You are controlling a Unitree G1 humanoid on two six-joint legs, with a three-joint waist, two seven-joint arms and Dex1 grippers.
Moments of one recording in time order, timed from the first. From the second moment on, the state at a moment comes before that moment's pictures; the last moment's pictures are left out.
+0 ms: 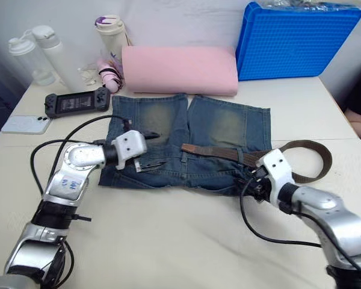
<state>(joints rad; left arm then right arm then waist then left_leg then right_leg) -0.51 0.53 -0.08 0.06 -0.03 0.17 -0.91 -0.07 -0.80 -0.20 -0.59 0.53 0.83 0.63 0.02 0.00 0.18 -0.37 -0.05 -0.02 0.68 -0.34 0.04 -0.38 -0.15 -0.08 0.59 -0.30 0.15</state>
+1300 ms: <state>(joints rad) -0.41 0.44 -0.19 -0.18 -0.20 0.34 -0.88 -0.15 -1.19 -0.19 0.20 0.19 0.09 1.06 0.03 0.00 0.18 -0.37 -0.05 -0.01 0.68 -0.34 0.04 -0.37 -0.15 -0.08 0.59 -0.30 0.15</state>
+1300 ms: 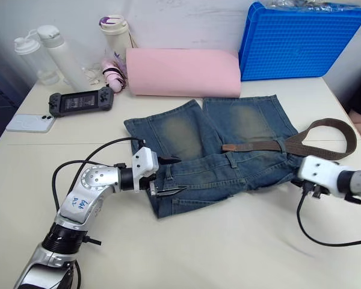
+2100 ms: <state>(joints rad) -0.52 0.39 -0.13 -0.14 -0.19 0.35 -0.71 -0.42 -0.42 -0.59 -0.05 1.03 1.20 0.21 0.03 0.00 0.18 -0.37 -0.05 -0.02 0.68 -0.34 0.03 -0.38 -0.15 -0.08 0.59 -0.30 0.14</state>
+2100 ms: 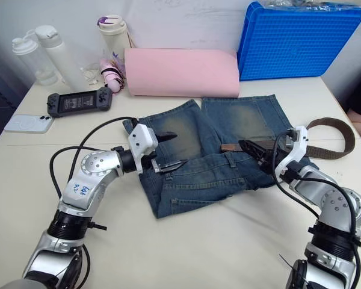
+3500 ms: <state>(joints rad) -0.49 0.41 -0.15 -0.17 -0.16 0.37 -0.67 -0.56 -0.49 -0.62 0.20 1.31 1.16 0.12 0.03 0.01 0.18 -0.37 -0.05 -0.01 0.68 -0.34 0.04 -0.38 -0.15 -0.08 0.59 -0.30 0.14</state>
